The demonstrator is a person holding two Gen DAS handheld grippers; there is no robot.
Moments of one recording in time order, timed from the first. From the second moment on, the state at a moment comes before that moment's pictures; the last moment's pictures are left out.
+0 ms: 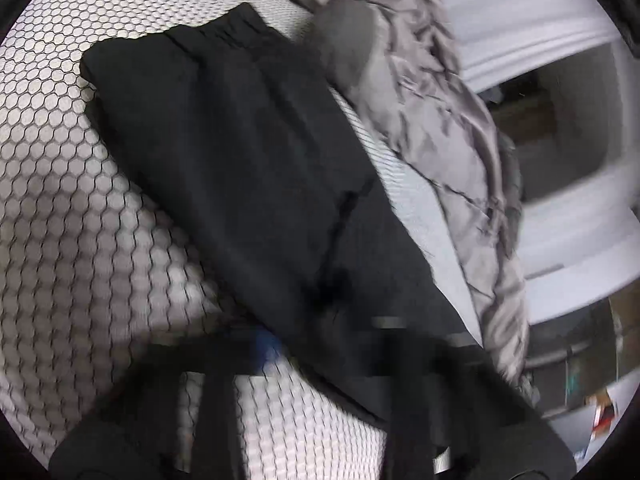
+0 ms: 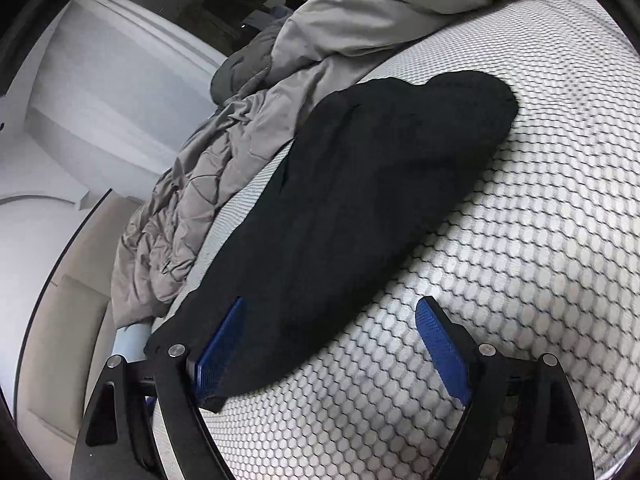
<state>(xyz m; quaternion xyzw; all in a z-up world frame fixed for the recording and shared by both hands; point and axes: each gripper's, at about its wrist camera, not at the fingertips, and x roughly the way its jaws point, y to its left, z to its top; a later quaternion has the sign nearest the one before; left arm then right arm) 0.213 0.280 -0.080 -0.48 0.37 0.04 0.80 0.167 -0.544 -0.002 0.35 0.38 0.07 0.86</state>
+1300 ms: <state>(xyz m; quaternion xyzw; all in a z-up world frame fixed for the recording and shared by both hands) -0.009 0.295 -0.036 -0.33 0.37 0.14 0.86 0.077 -0.588 -0.023 0.42 0.32 0.04 0.85</state>
